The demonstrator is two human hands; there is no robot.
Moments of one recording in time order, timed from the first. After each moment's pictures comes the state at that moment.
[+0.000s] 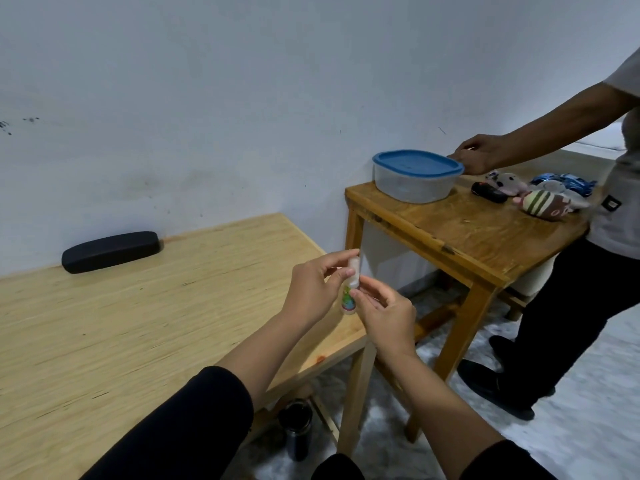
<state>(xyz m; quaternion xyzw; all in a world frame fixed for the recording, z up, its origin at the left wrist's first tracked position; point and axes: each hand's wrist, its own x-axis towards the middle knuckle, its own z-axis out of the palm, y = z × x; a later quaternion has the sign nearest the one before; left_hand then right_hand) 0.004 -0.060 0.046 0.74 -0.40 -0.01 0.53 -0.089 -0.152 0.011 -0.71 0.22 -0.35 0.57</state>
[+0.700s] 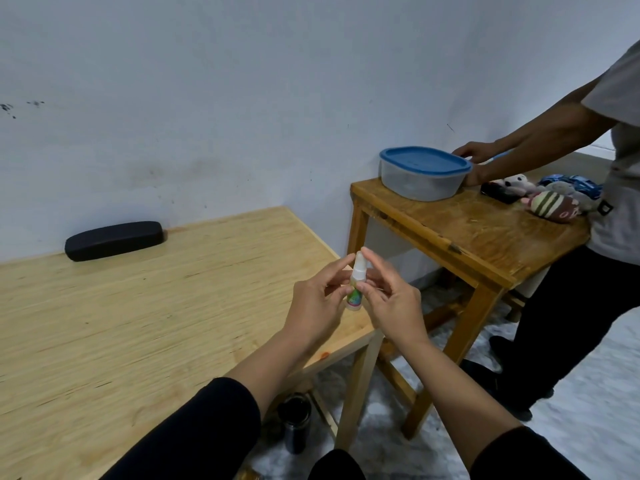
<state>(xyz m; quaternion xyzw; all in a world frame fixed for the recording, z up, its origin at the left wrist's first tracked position) -0.008 -0.050 0.020 0.73 -0.37 -0.03 0.58 -0.088 -0.164 0.026 -0.81 0.13 -0.32 0.47</state>
